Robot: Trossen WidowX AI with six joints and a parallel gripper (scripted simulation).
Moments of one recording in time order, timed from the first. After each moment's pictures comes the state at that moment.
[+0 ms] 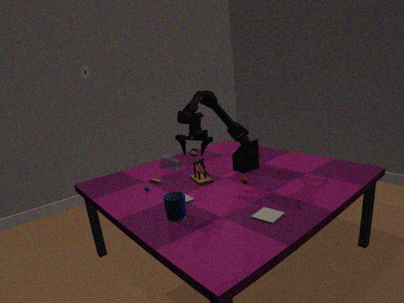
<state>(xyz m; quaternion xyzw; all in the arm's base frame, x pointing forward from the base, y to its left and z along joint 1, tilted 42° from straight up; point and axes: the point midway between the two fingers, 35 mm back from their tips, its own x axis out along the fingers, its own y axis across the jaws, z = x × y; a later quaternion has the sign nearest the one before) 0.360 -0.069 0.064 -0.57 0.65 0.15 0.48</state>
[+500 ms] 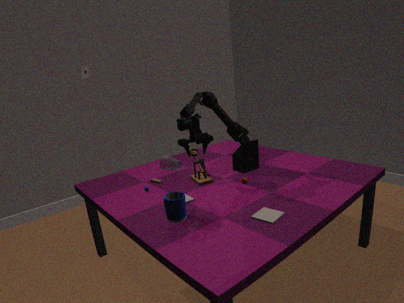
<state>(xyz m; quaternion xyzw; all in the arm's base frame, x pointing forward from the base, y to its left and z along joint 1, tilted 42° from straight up) 0.290 -0.114 0.082 -0.52 0.74 0.16 0.40</state>
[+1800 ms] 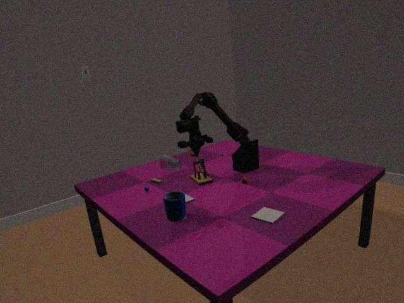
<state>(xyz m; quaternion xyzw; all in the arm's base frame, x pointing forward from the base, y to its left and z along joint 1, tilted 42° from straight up) 0.284 -0.127 0.078 -0.51 0.74 0.16 0.39</state>
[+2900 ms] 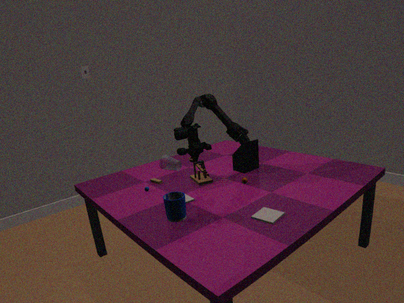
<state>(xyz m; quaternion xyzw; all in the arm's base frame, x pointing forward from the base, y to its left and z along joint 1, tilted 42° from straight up) 0.269 -0.171 0.060 -0.52 0.74 0.16 0.40</state>
